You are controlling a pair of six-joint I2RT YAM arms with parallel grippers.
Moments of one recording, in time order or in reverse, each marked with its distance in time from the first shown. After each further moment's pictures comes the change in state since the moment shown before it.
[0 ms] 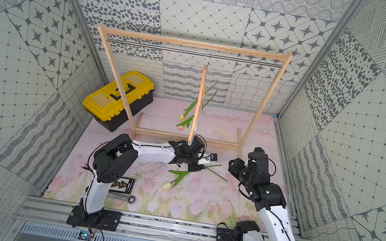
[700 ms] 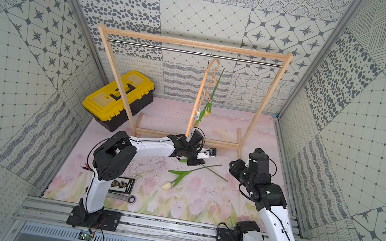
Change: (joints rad) left arm 0.050 0.002 0.057 -0.085 0.063 0.074; right arm -0.023 0.000 0.000 -0.018 -0.026 0.000
